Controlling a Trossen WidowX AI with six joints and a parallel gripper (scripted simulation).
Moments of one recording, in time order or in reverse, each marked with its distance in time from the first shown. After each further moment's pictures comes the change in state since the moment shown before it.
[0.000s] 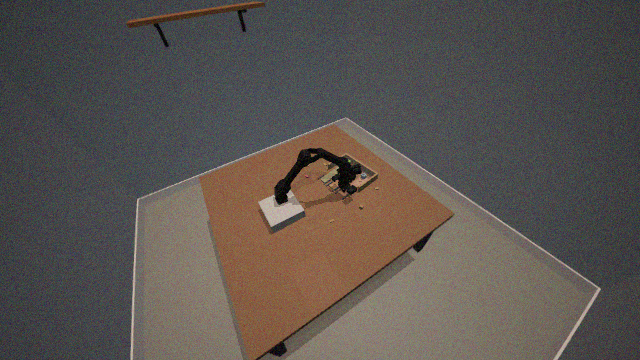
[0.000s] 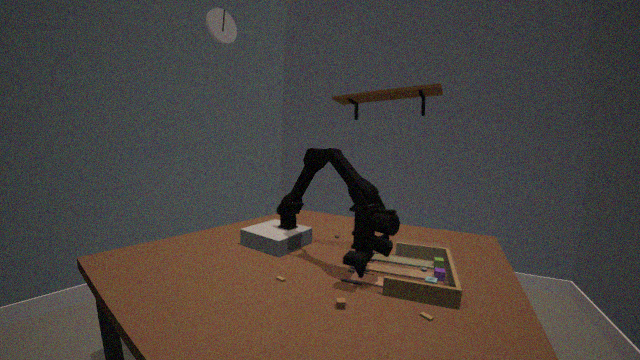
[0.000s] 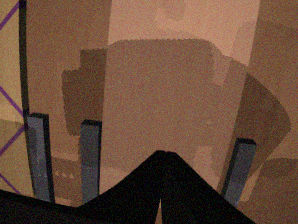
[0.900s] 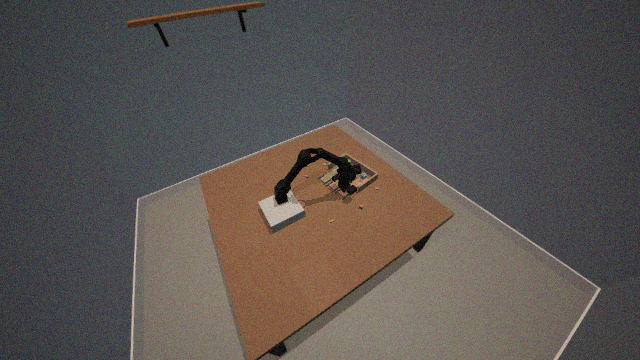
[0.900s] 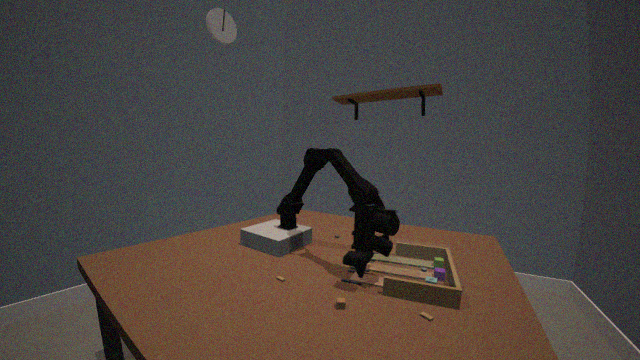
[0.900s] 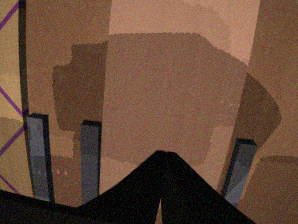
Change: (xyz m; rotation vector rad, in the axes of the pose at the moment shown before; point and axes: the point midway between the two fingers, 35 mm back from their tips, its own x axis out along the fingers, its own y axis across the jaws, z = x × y) arm 0.001 0.000 0.000 0.000 0.000 0.000
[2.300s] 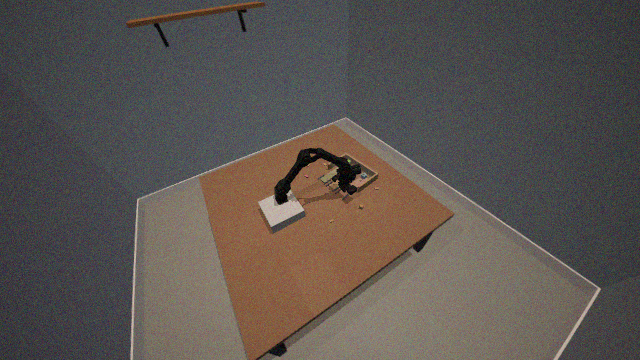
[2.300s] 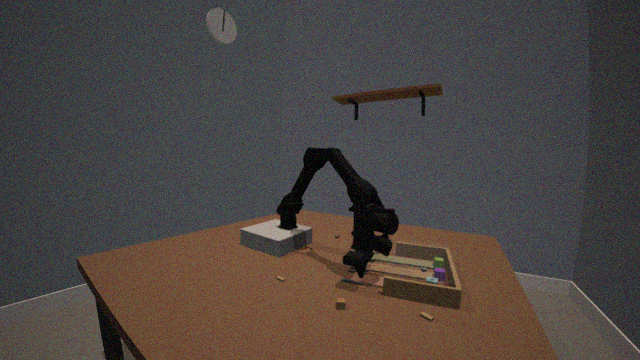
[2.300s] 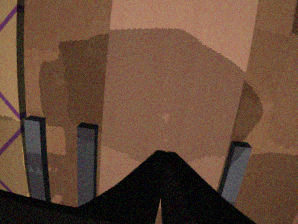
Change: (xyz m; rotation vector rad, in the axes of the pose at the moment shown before) arm 0.000 -0.001 0.001 -0.003 -0.020 -0.005
